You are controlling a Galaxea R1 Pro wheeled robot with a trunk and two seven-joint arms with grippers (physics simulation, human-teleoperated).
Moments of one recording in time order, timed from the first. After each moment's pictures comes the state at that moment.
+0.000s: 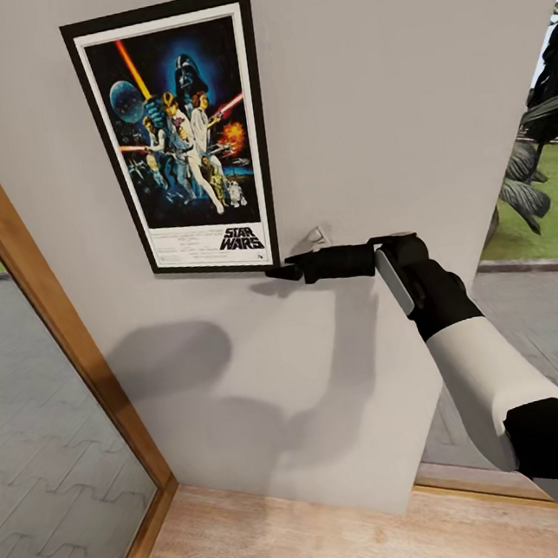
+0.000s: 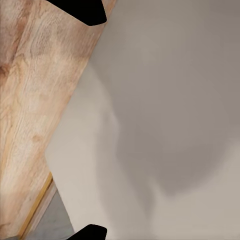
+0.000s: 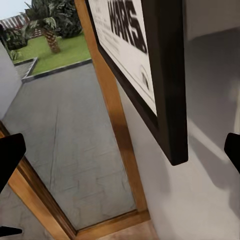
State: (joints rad) left arm -0.29 0.43 -1.05 -0.06 1.95 -0.45 -1.18; right arm -1.20 0.02 0.15 -0.96 -0.12 0.68 1.01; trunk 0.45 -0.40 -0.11
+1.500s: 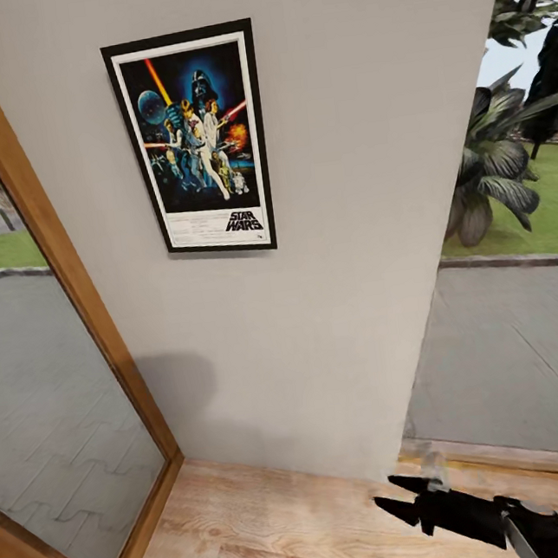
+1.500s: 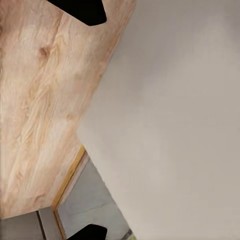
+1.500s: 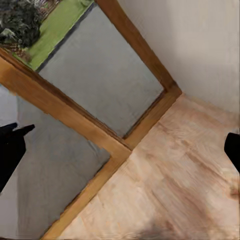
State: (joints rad) left arm -0.28 0.39 -1.06 -0.04 1.93 -0.45 -1.25; right arm -0.22 -0.17 -0.10 -0.98 -0.18 0.26 1.13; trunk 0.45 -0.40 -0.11
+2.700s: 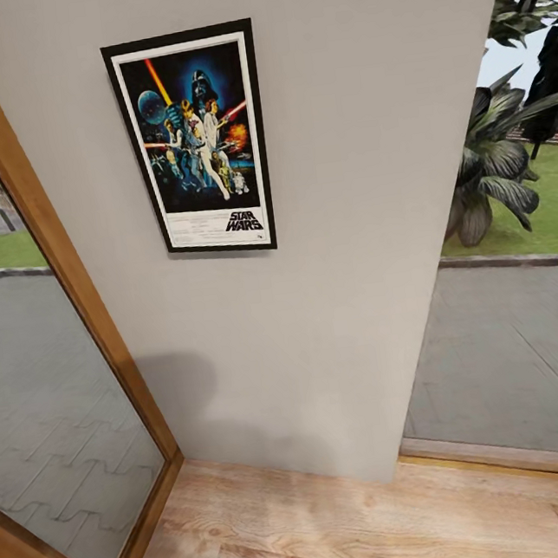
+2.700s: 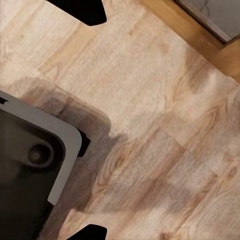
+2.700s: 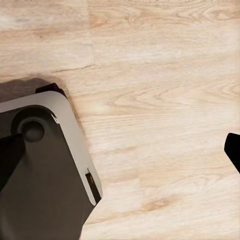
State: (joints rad) left arm -0.12 0.17 -1.07 -0.03 1.62 -0.46 -0.15; right arm -0.15 -0.18 -0.21 0.04 -0.11 -0.20 0.01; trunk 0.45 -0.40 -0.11
